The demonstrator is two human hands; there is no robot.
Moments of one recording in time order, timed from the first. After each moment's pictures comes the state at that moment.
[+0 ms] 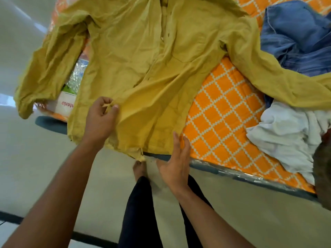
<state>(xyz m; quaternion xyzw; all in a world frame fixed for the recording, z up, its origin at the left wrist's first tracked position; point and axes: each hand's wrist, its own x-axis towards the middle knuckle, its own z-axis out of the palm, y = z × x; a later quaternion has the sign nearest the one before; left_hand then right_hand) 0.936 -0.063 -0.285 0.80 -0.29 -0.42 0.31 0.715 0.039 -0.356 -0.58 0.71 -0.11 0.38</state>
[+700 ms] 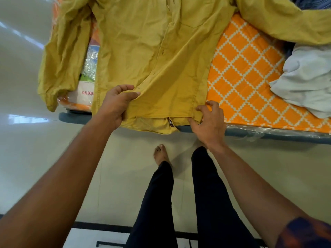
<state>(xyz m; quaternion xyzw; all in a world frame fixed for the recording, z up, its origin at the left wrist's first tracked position) 0.983 -0.046 -0.282 0.73 -0.17 -0.61 0.27 0.711 0.033 -0.385 -0.62 0.75 -0.09 0.22</state>
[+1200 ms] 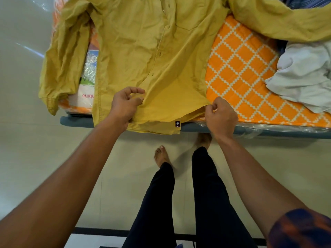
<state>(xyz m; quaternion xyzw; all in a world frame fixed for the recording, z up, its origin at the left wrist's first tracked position) 0.970 -0.034 -0.292 0.73 -0.29 -0.57 0.25 0.693 0.018 -0.369 -0.54 0.81 -0.19 0.15</state>
